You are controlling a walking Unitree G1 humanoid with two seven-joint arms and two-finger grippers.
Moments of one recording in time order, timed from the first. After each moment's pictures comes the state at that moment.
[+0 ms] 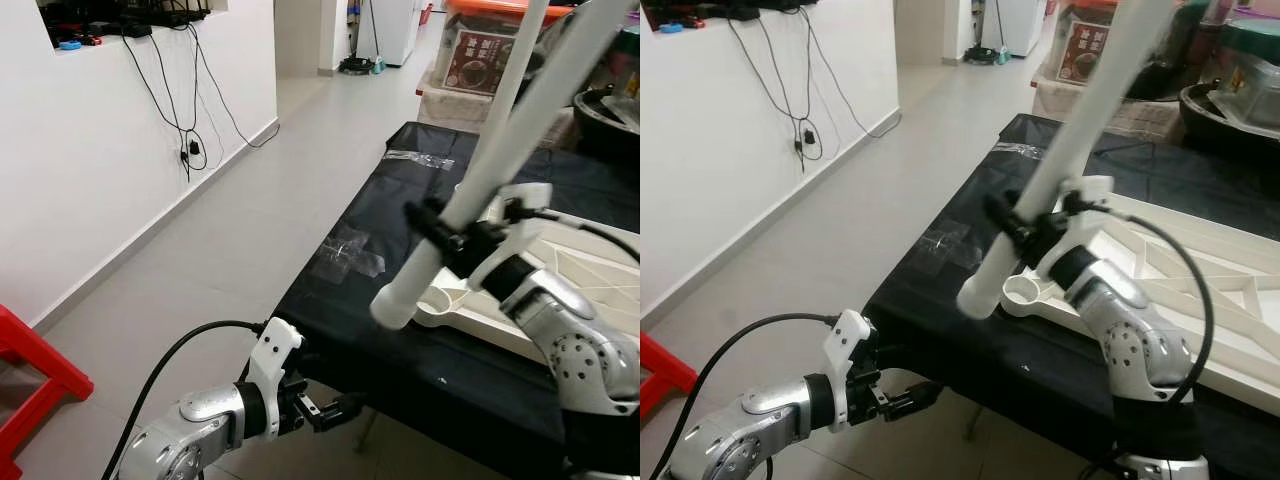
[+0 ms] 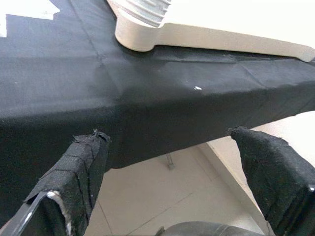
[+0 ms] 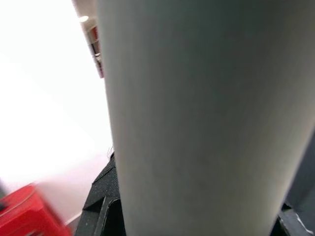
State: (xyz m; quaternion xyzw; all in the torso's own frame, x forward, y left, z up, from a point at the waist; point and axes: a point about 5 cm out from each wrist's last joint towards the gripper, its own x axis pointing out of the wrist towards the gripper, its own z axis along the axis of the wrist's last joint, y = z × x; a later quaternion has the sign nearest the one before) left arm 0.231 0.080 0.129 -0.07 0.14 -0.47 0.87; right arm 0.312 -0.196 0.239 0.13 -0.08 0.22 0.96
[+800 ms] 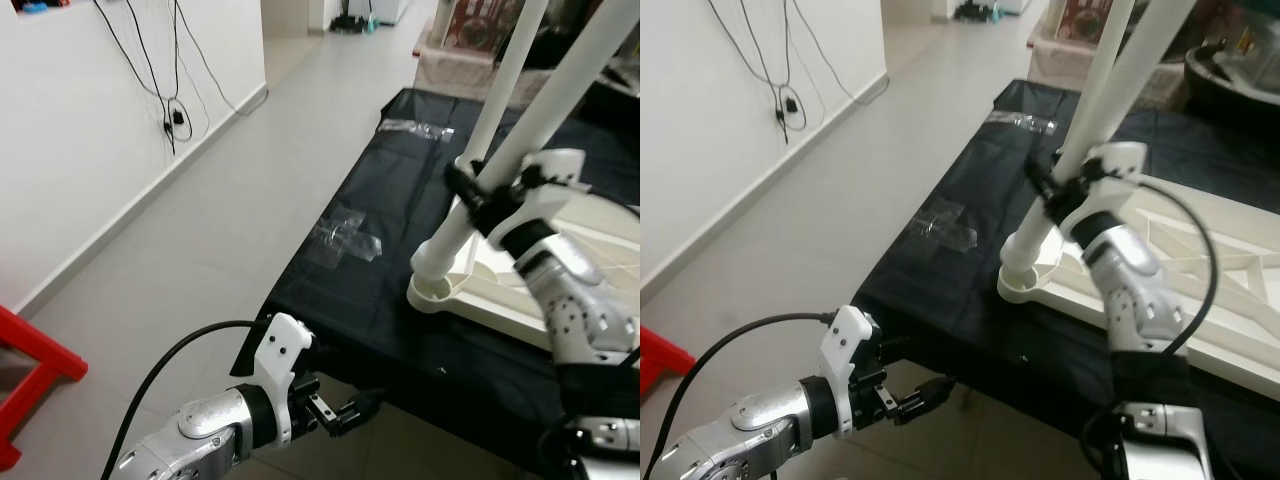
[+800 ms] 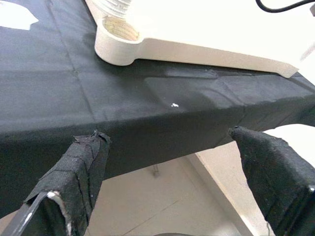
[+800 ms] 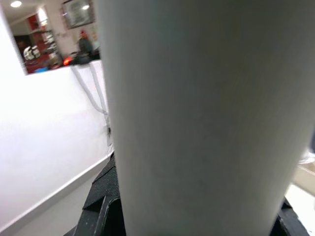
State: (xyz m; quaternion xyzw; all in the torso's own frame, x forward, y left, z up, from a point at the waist) left arm 0.203 0.065 0.160 -0.08 0.11 -0.47 0.87; right arm 0.338 -0.233 0.258 0.06 -0.14 0.12 0.98
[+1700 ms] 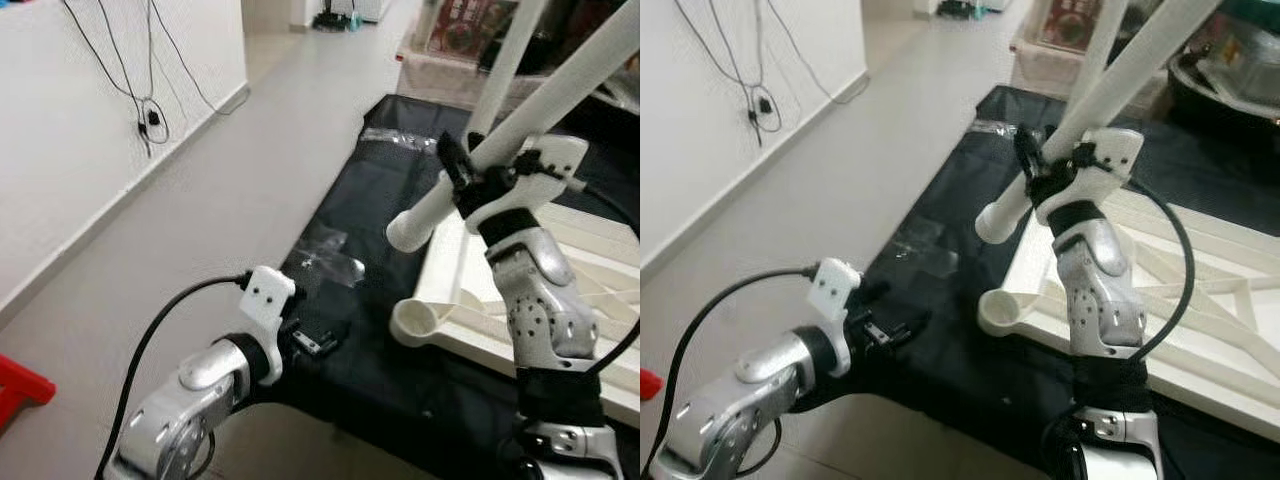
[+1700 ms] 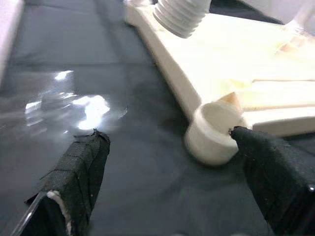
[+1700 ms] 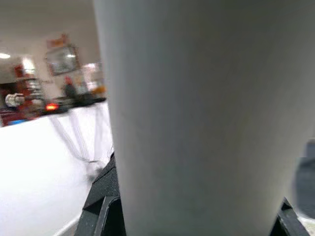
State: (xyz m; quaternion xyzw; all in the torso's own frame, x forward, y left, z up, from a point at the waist) left arm 0.250 0.069 0.171 -0.05 0.05 -0.37 0.92; right arm 0.330 -0.201 0.275 0.10 -0.22 0.09 0.97
